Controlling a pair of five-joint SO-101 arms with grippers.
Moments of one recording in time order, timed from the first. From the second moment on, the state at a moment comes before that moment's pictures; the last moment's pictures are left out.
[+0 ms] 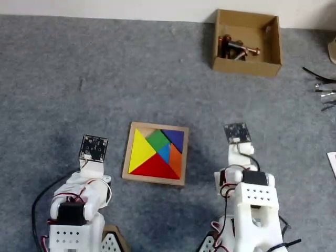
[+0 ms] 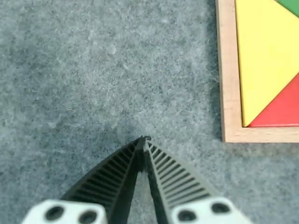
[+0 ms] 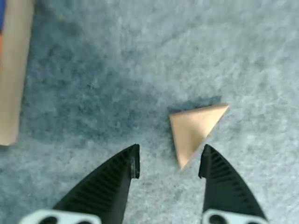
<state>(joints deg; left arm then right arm) -4.8 -104.1 96.0 75.4 -2.2 2.4 -51.9 76.6 55.4 15.3</state>
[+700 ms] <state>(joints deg) -4.8 -104.1 96.0 75.4 -2.2 3.3 -51.9 78.3 49.1 10.1</state>
